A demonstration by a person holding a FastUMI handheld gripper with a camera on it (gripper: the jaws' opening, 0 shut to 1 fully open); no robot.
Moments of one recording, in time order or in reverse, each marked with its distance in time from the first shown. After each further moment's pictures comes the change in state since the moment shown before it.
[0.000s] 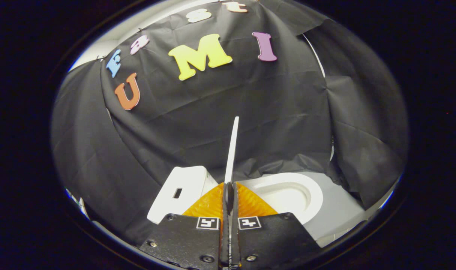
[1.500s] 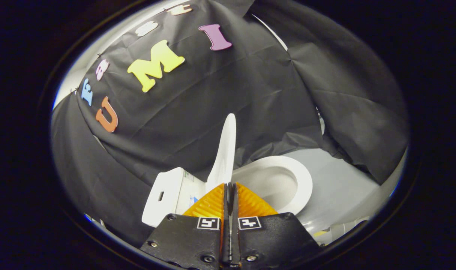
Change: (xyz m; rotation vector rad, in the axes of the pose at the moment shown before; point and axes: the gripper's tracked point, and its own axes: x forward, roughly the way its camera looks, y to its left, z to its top) arm 0.008 -0.143 -0.022 0.258 0.058 -0.015
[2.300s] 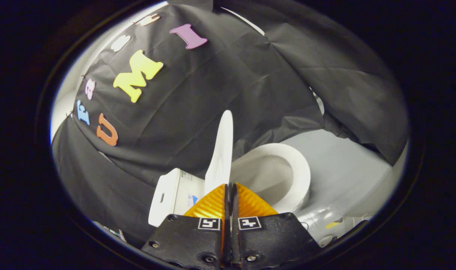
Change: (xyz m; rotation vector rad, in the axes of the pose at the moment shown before) arm 0.011 -0.059 -0.005 0.145 0.069 0.063
